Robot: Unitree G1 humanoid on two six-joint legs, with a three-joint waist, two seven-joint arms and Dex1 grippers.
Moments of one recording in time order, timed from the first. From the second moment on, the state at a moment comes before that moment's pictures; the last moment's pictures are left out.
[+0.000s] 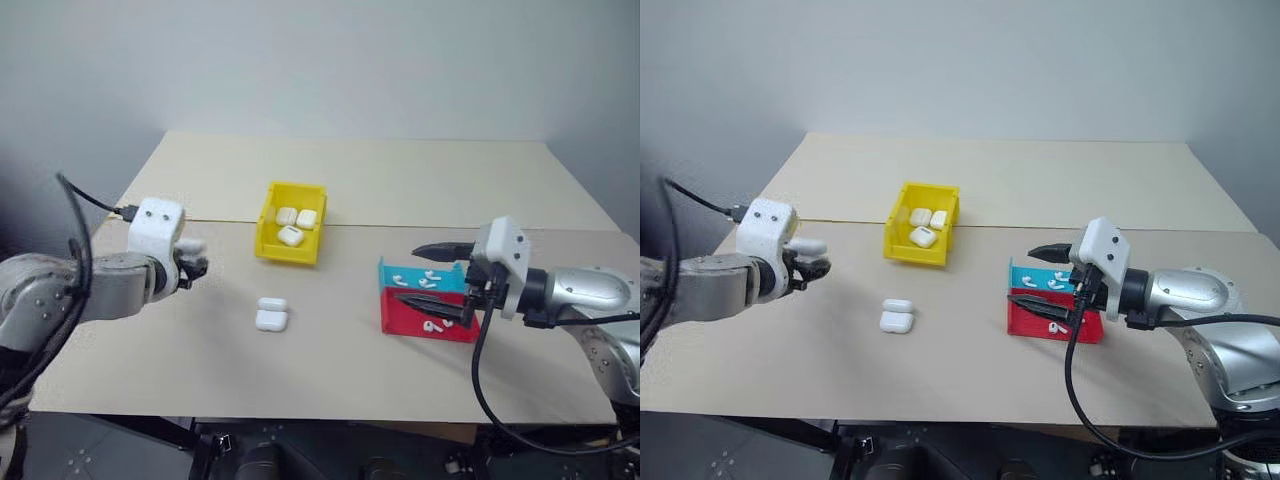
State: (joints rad) left arm -0.46 1.04 0.00 -0.33 -1.24 0.88 0.26; right arm -0.38 -0.88 -0.11 -0.40 0.57 0.55 0.97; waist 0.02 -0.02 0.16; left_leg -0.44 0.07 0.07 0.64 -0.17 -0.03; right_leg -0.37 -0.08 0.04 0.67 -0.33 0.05
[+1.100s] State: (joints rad) left arm -0.55 0.37 -0.17 -0.21 -0.69 0.26 -1.08; right arm -0.66 -1.12 0.39 -0.31 0.08 0.67 1.26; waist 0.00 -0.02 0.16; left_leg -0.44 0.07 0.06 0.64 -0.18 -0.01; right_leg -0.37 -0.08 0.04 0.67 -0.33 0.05
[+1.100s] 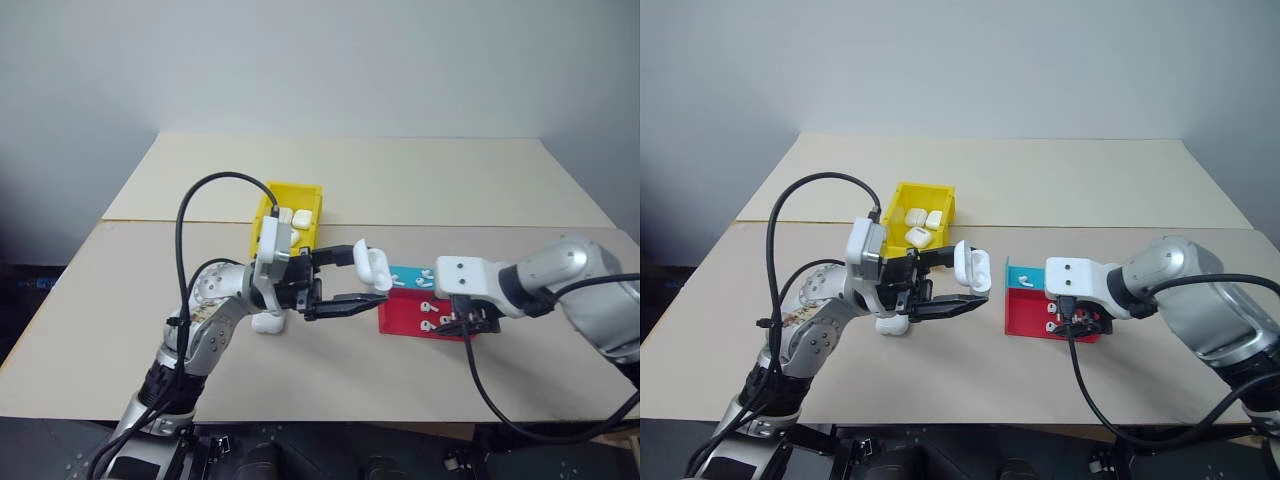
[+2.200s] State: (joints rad) left arm -0.50 0.34 -0.17 -0.30 -0.66 0.26 -1.03; right arm -0.66 -1.00 0.51 -0.21 -0.12 0.69 1.28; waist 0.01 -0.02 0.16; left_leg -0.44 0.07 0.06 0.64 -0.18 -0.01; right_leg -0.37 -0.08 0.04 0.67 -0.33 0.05
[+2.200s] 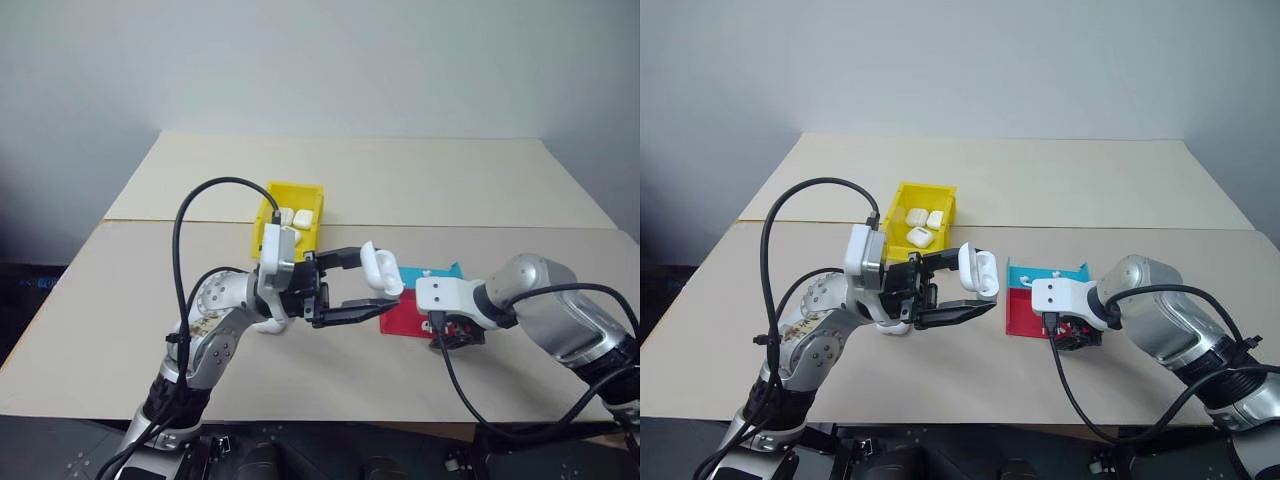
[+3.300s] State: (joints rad) left arm -0.48 0.36 -0.16 -0.34 -0.66 0.27 -1.00; right arm -0.61 -0.96 0.45 -0.20 -0.13 0.71 1.30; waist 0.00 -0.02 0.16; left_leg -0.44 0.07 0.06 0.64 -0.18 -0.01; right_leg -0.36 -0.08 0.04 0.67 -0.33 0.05
